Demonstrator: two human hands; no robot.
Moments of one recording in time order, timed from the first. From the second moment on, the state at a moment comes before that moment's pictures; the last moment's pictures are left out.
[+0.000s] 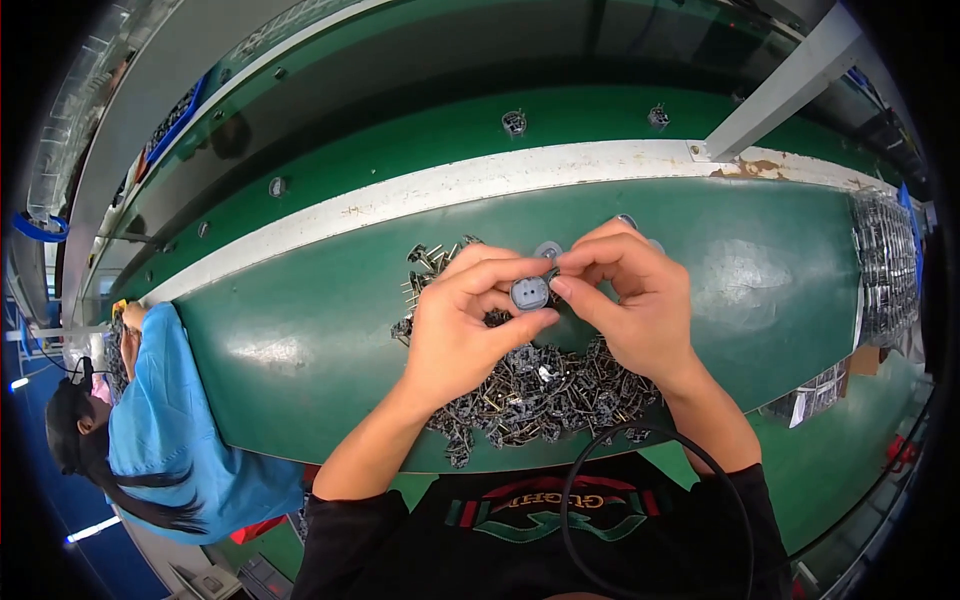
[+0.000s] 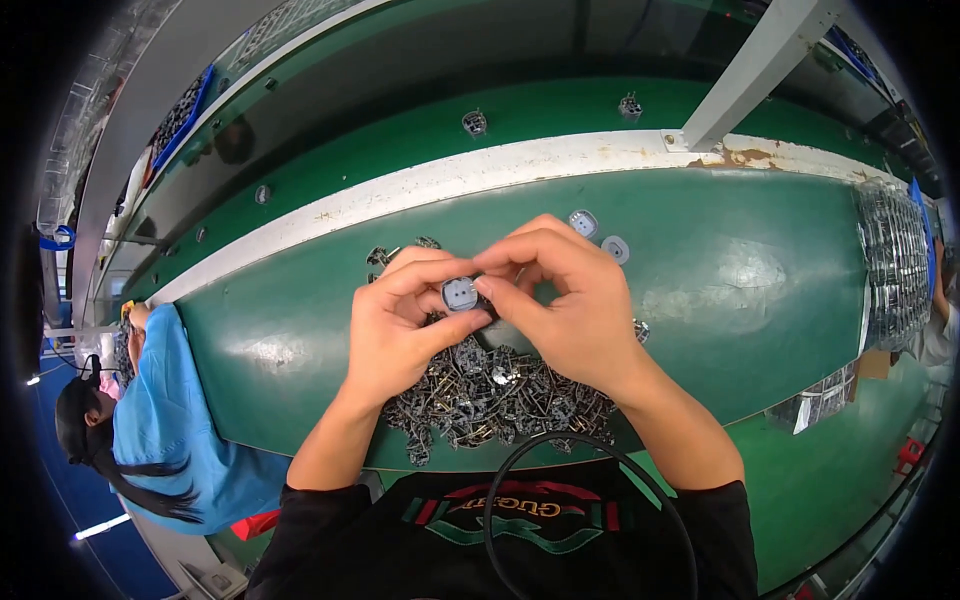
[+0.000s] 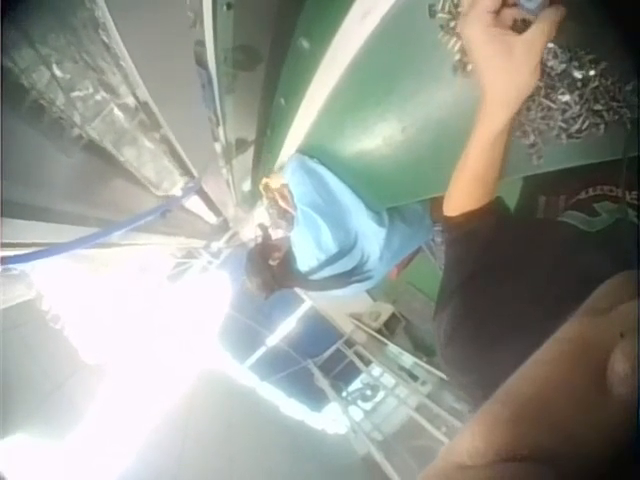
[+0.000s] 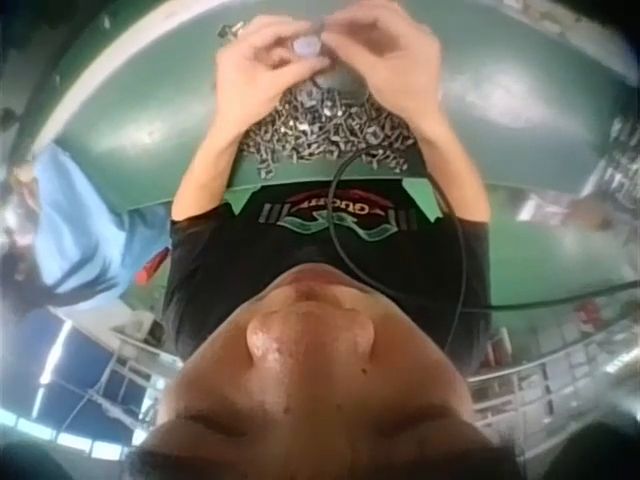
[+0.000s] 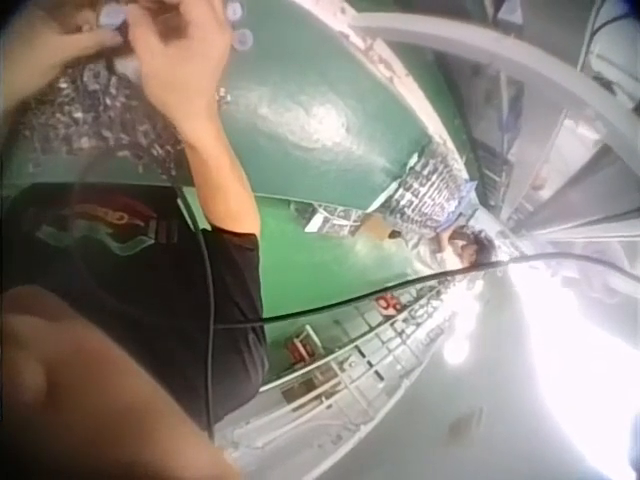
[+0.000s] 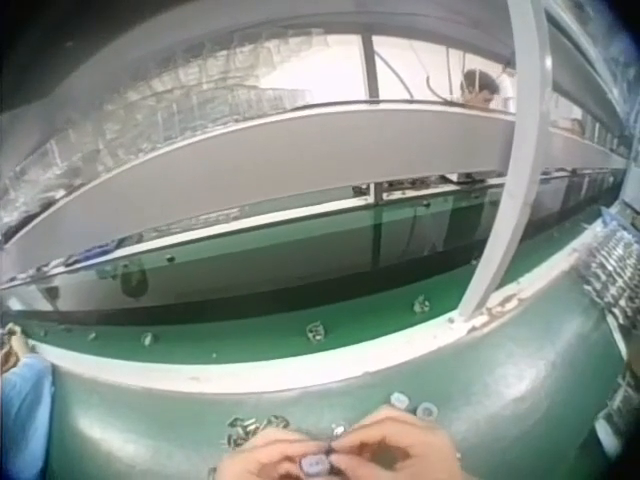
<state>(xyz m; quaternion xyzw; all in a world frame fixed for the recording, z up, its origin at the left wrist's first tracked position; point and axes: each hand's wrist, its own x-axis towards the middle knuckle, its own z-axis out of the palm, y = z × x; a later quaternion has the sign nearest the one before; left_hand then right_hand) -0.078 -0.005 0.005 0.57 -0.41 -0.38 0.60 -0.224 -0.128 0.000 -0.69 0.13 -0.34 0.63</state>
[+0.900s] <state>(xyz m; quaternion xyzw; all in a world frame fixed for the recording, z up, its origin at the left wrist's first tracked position) -0.071 0.006 0.006 0.50 -0.29 -0.52 0.63 -0.222 -0.115 0.003 -0.66 0.20 -0.38 0.61</state>
